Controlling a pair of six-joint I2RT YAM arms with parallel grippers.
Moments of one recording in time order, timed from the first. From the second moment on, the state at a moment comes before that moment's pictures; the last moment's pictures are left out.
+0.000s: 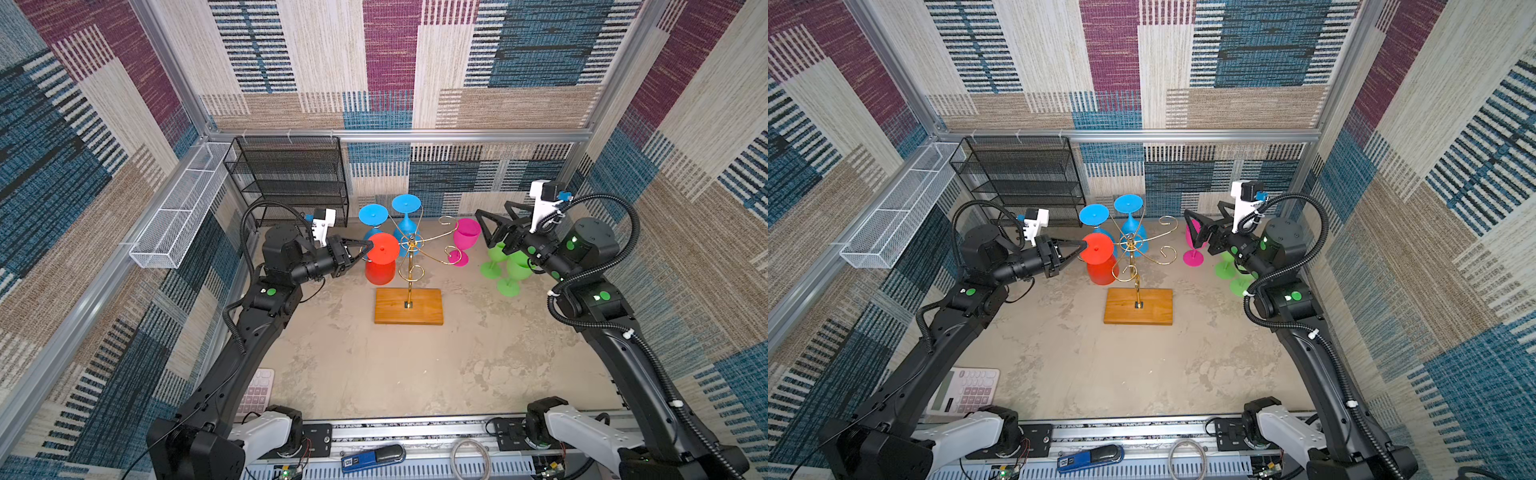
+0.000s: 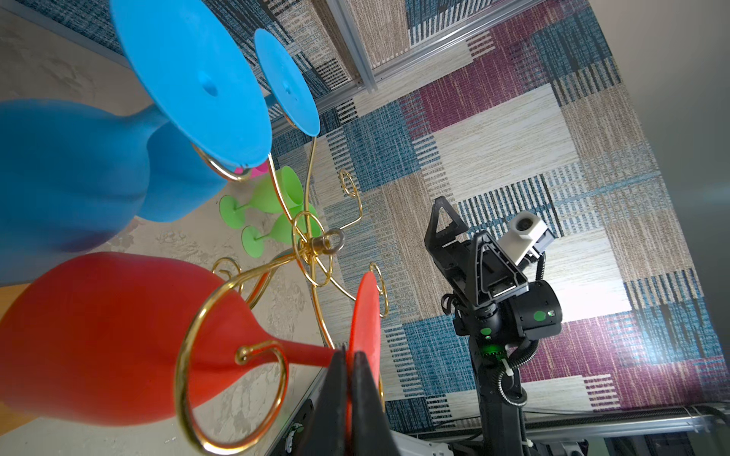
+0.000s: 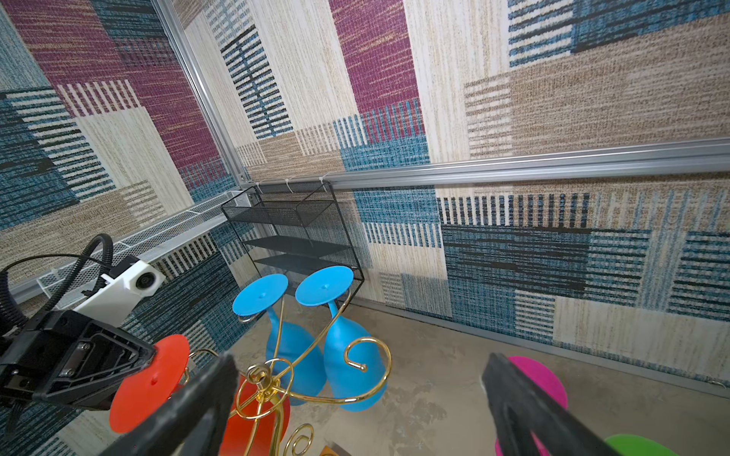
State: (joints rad) left arm -0.24 1.17 1.13 -0.08 0.82 -1.03; right arm 0.23 1.05 1.22 -0.12 -0.34 0.27
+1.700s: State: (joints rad) left arm 0.35 1.05 1.21 0.03 1.18 -1.26; right arm 0.23 1.10 1.31 -0.18 -0.36 0.14
